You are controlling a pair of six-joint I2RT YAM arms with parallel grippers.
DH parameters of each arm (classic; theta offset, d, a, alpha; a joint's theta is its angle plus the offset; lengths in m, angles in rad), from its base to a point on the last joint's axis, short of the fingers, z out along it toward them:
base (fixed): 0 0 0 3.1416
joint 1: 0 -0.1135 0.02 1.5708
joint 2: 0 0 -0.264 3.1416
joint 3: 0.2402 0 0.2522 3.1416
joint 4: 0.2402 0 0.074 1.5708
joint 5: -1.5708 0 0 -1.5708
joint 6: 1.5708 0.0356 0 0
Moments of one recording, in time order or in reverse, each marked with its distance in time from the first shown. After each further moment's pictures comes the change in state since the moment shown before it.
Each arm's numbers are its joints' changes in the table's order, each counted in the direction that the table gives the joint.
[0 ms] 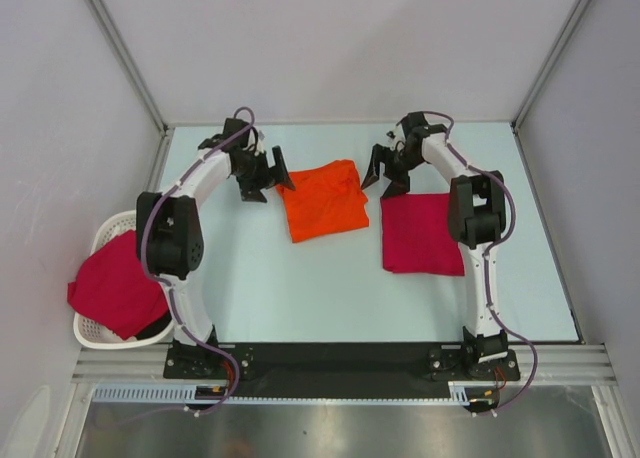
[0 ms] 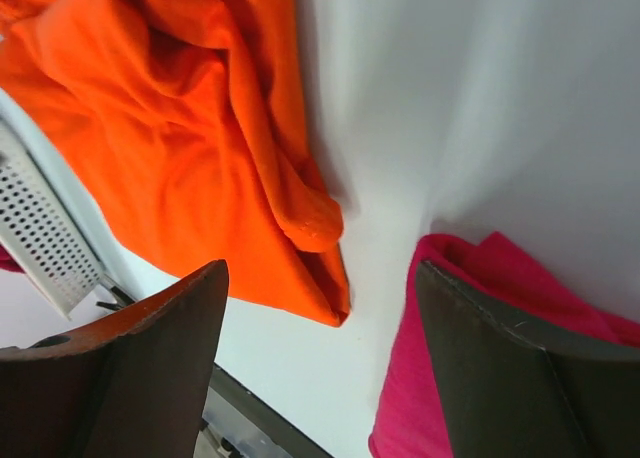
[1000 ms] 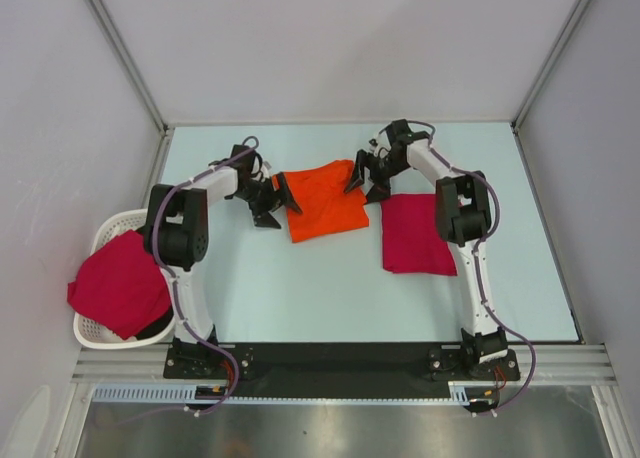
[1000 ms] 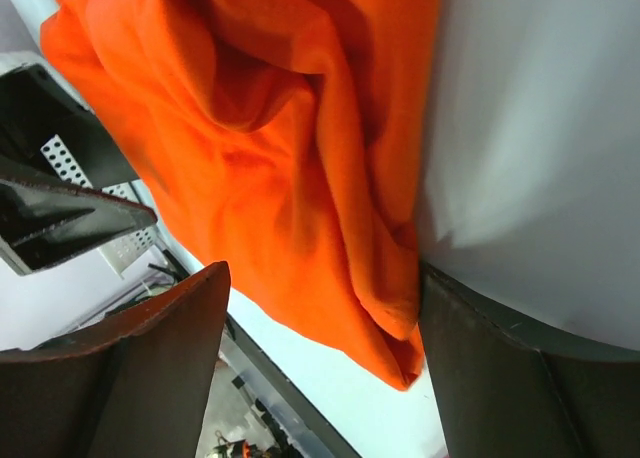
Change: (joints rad) left arm -0.010 0.087 -0.201 -0.119 -0.181 -0.100; right arm -0.057 0.114 0.062 -0.055 0.173 0.060
